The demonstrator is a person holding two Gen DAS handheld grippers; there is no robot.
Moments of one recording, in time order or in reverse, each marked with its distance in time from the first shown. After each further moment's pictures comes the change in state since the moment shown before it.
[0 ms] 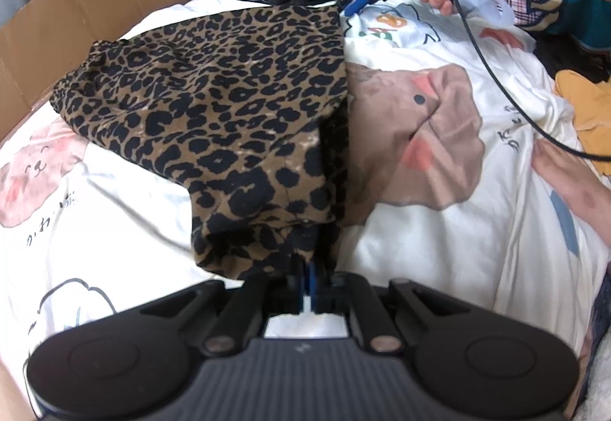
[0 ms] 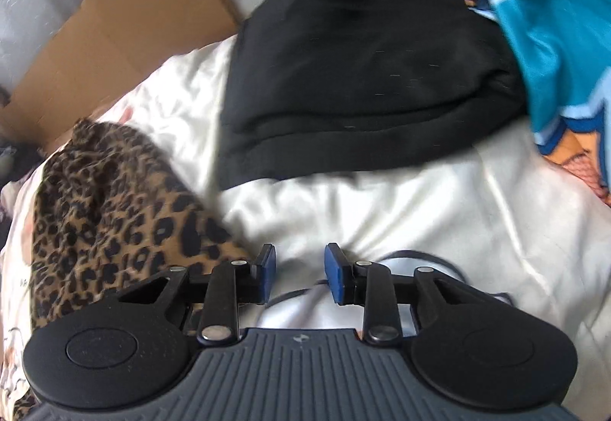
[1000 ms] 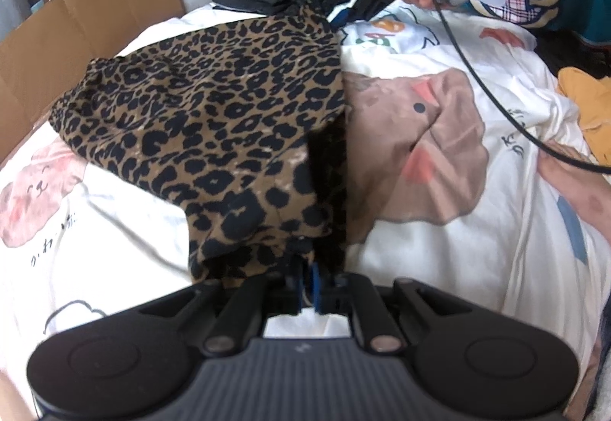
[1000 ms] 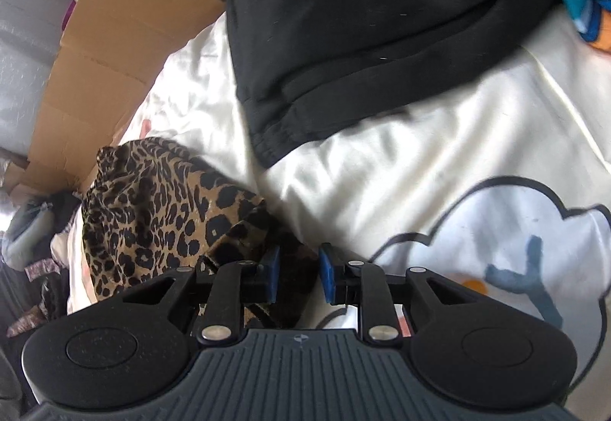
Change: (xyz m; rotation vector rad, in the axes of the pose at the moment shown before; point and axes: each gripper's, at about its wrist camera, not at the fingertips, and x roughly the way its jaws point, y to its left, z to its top) left arm 0.005 -0.008 0.006 0.061 -0.030 0.032; right arm 0.026 0.003 -0.003 0.291 0.140 0.144
